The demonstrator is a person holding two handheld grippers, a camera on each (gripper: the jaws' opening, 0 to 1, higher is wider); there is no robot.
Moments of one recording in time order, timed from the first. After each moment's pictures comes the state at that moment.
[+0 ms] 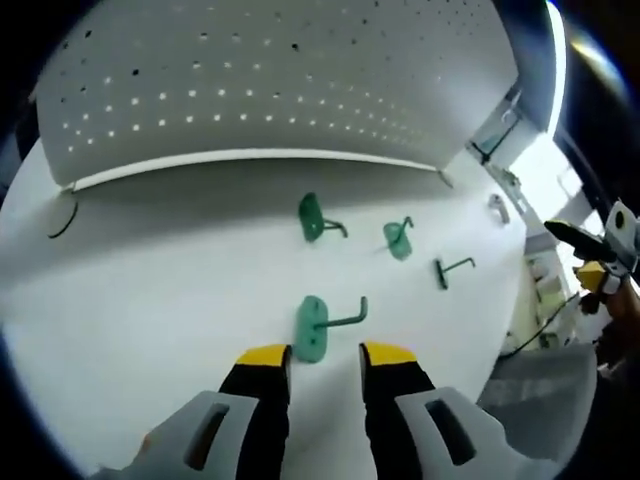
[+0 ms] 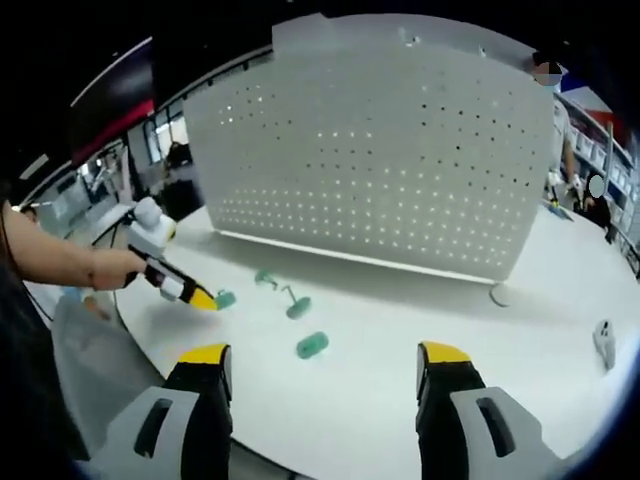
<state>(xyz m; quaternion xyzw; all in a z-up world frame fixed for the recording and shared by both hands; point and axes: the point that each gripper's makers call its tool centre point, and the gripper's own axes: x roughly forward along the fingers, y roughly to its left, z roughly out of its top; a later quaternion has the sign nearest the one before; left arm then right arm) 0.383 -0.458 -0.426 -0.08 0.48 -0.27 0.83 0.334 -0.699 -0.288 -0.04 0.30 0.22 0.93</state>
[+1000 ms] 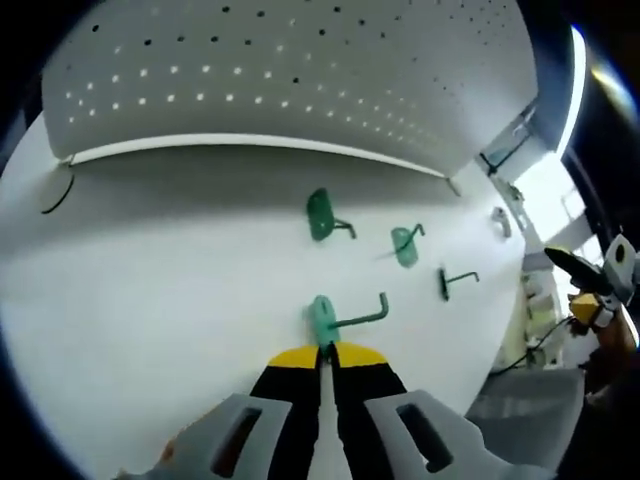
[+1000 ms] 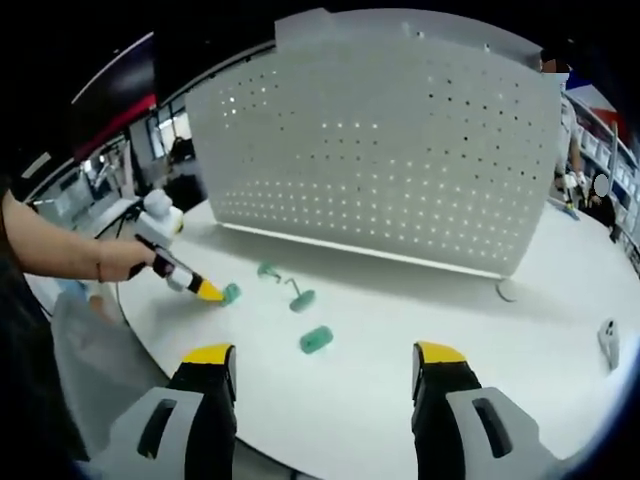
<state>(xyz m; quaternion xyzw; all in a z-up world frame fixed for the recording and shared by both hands) 0.385 -0.463 -0.426 -0.12 0.50 -0.26 0.82 0.333 -0.694 -0.300 -0.04 0.31 0.23 0.92</state>
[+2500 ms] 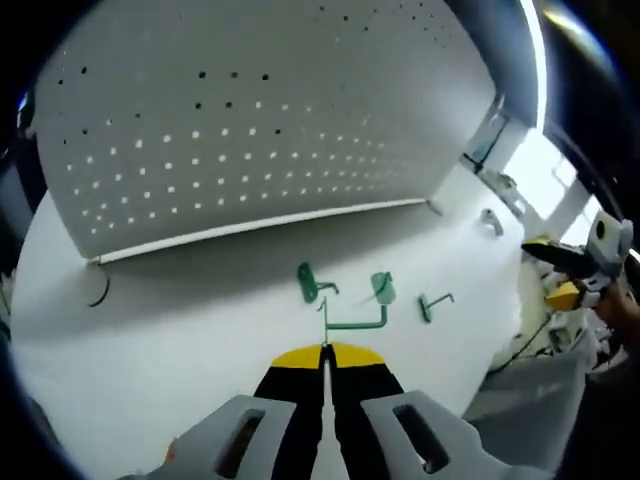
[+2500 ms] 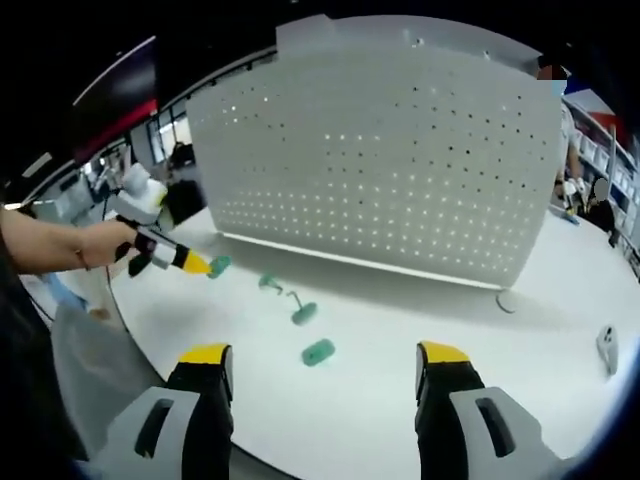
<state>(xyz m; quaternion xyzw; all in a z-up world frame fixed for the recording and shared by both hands) 0.402 -0.450 -0.350 -0.05 0.42 -0.28 0.86 0.339 -0.687 -0.286 -0.04 0.29 0.23 0.93</state>
